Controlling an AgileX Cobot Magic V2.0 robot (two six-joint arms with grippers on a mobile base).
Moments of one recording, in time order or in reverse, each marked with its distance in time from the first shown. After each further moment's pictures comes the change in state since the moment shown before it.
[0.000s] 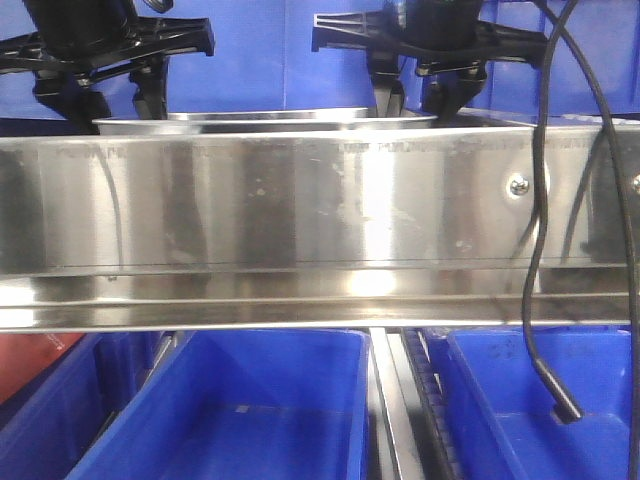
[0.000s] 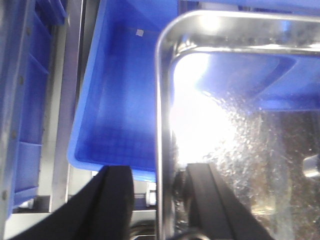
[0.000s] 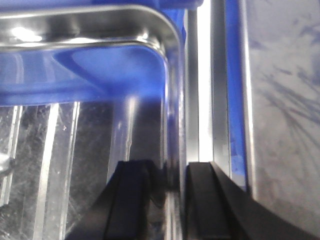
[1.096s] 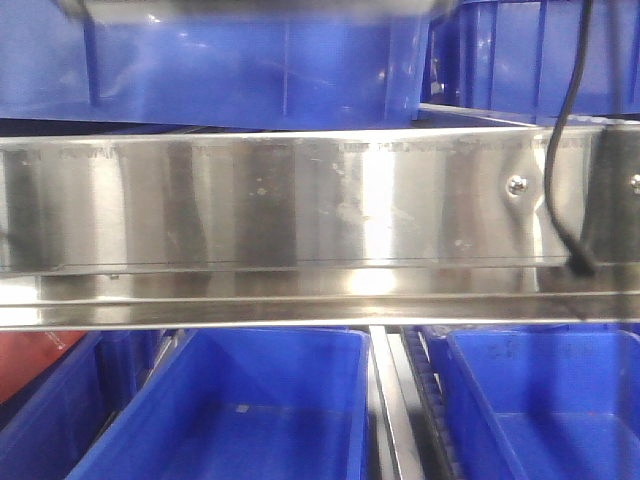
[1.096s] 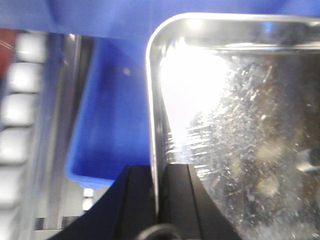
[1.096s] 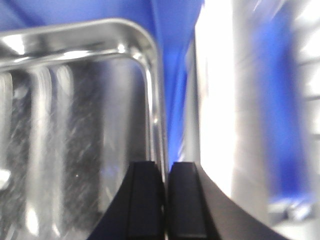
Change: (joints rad) left arm -0.127 -0.284 -0.002 0.114 0.121 -0.138; right arm 0.123 -0.270 0.002 -0.195 0.114 0.156
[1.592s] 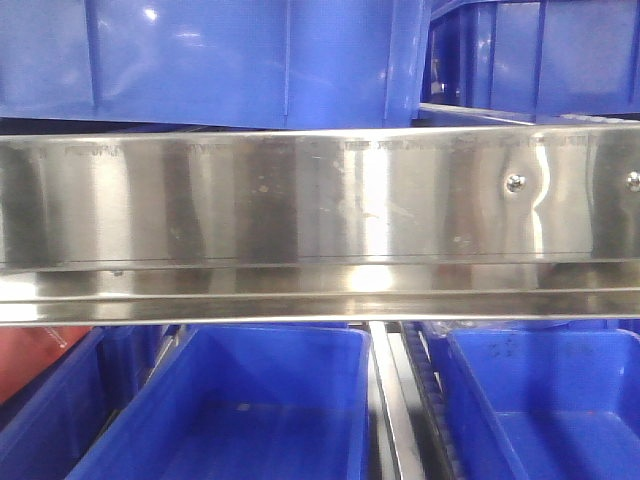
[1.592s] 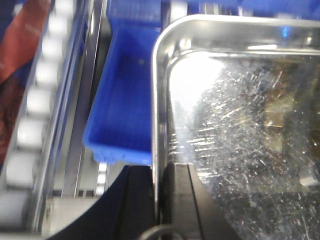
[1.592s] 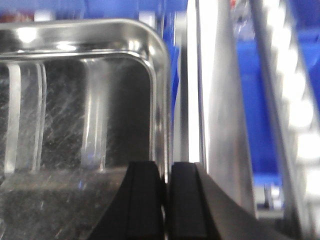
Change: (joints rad) left arm -0.302 -0.242 0.209 0.225 0.143 -0.329; right arm 0.306 -0.247 0.284 -0.211 0.070 0.294
